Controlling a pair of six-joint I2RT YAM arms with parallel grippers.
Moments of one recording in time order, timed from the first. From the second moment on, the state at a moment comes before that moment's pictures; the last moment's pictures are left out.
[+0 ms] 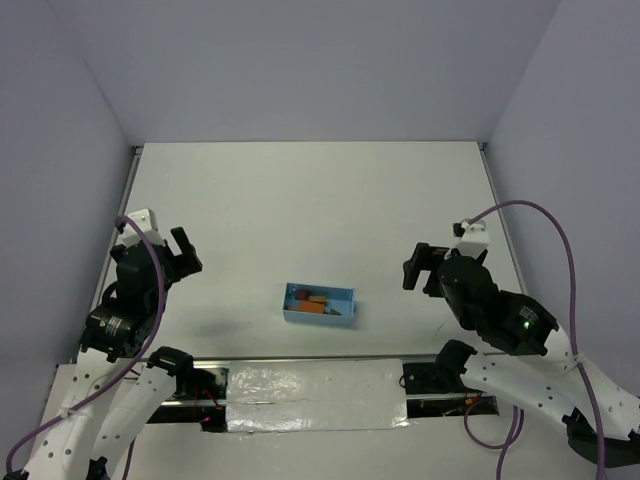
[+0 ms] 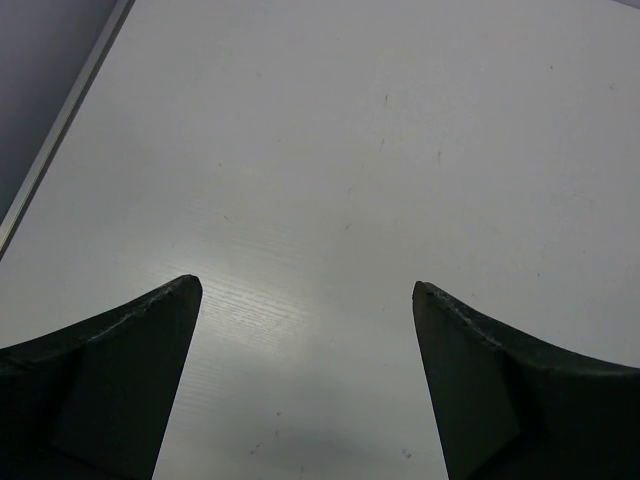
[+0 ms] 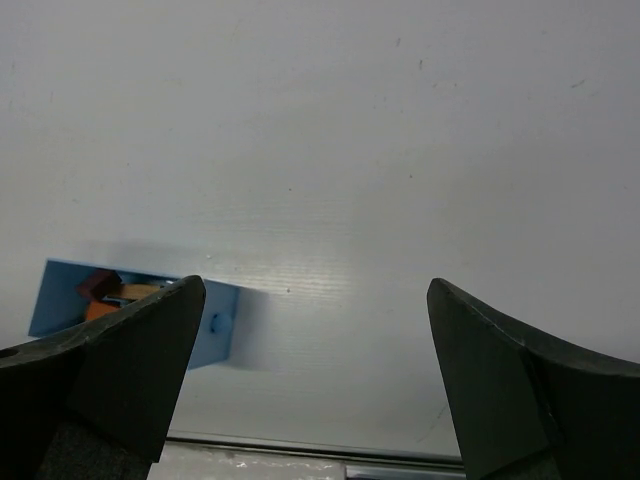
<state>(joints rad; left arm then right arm) -0.28 0.54 0.79 -0.70 -0.46 -0.37 0.85 0.56 0.89 -0.93 0.67 0.64</state>
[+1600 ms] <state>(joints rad) -0.28 0.54 0.79 -0.69 -0.40 -0.37 1.16 1.56 1.00 -0.44 0.00 -0.12</state>
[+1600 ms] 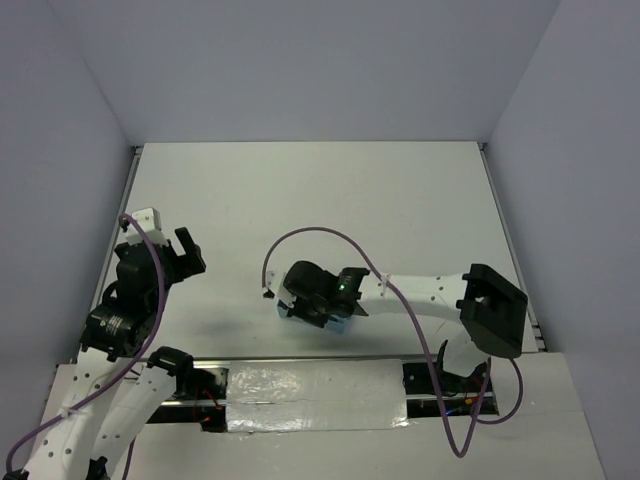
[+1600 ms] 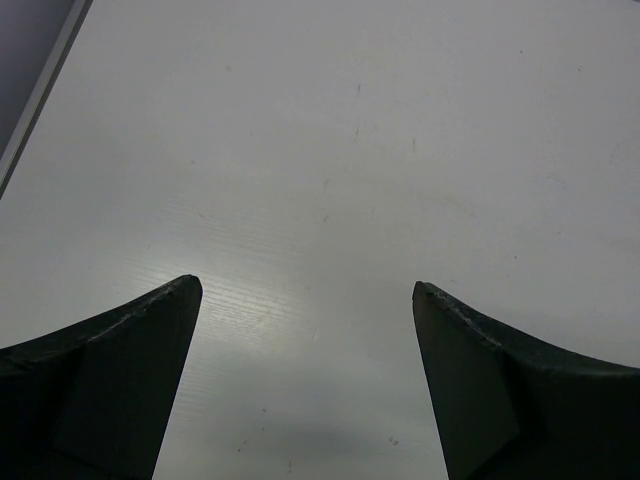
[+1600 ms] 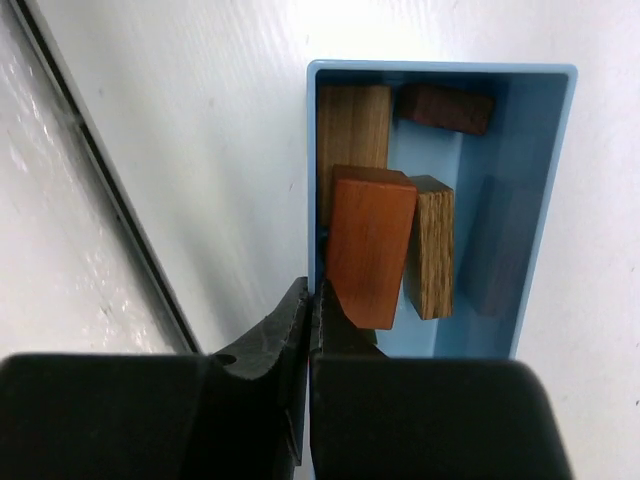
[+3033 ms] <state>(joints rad) -0.28 0.53 0.79 -0.68 -0.38 -0.37 0.71 2.64 1.88 0.80 -0.46 1.56</state>
